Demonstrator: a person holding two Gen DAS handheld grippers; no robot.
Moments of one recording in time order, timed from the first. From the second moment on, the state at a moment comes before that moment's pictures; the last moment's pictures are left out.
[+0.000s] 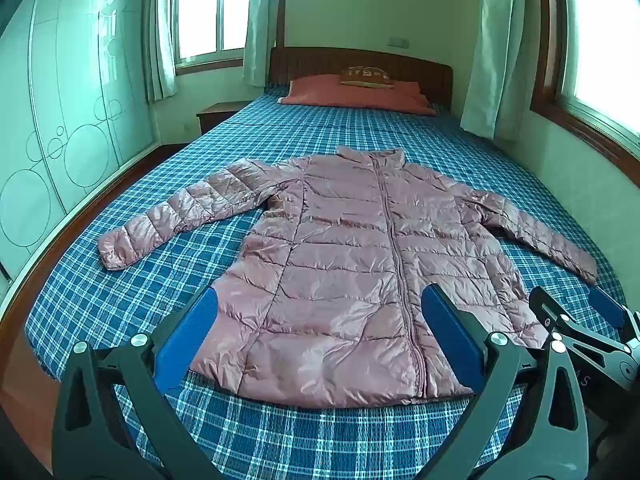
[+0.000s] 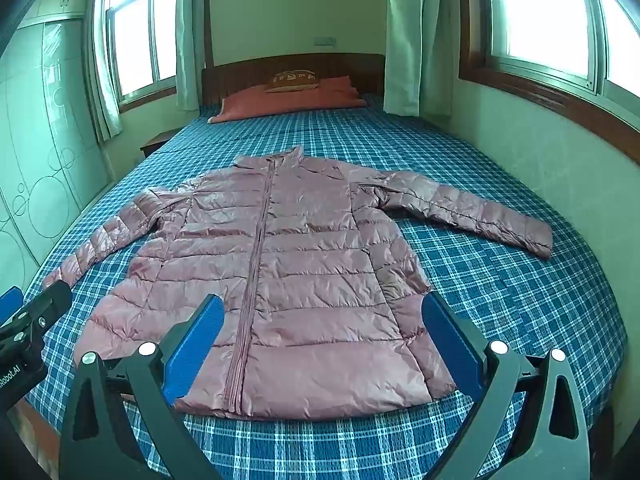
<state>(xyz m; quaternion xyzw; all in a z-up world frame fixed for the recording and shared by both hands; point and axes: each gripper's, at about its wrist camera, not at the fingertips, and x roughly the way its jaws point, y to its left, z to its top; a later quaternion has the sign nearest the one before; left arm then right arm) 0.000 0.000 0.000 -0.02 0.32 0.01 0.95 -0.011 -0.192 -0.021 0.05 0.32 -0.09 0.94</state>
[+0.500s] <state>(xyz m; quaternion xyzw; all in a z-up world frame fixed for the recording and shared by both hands) -0.002 0.000 -0.005 -0.02 0.33 0.01 0.95 -0.010 -0.192 -0.025 0.05 0.33 -0.09 0.94</state>
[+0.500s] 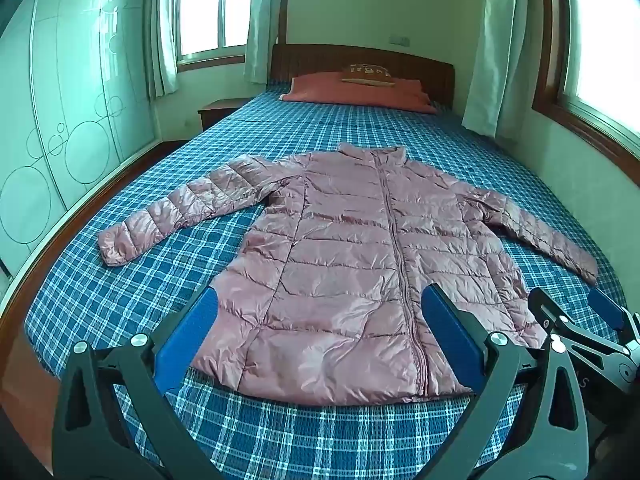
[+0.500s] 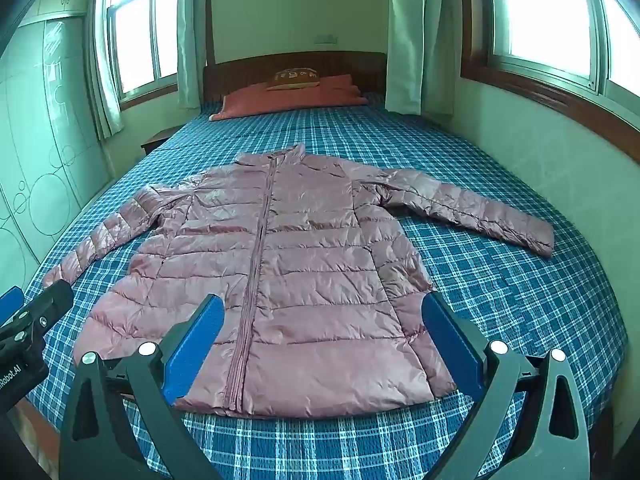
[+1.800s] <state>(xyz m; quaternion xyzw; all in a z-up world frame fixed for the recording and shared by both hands) -0.002 0.003 -0.007 -0.02 0.33 0.01 0.94 -0.008 -0.188 -0.030 0.04 0.33 -0.08 0.94</state>
